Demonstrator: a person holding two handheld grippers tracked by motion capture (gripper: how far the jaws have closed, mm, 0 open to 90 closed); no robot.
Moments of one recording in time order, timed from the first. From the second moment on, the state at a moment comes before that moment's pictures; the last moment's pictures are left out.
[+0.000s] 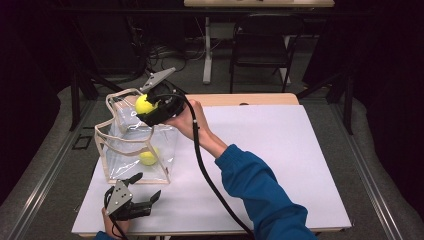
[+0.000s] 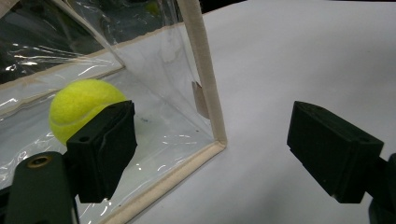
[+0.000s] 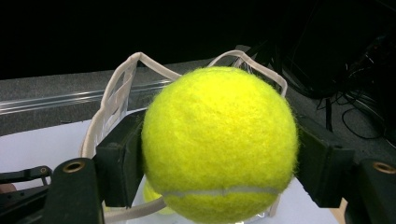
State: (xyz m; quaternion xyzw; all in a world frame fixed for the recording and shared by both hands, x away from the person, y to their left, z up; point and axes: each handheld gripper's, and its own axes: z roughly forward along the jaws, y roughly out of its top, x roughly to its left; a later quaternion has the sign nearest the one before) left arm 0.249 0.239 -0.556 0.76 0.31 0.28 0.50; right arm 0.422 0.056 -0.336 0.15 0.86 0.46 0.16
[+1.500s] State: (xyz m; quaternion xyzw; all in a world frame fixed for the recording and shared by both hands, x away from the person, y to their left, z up) left arm 0.249 0.239 -0.555 0.76 0.31 0.28 0.50; right arm 0.421 0.092 -0.346 0.13 0.89 0.42 0.14
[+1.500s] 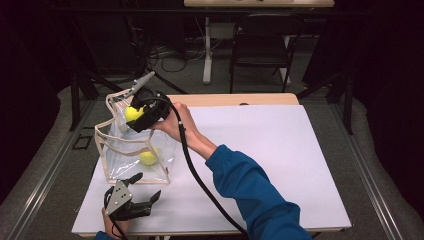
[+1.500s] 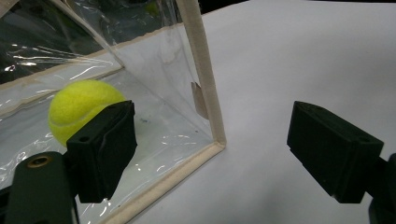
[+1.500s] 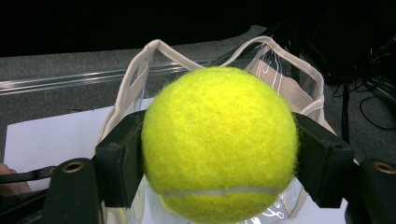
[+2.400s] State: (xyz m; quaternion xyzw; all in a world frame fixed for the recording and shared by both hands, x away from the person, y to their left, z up) left arm 0.249 0.239 -0.555 0.76 0.31 0.28 0.51; right arm 0.421 0.100 -0.353 0.14 0.90 0.40 0.12
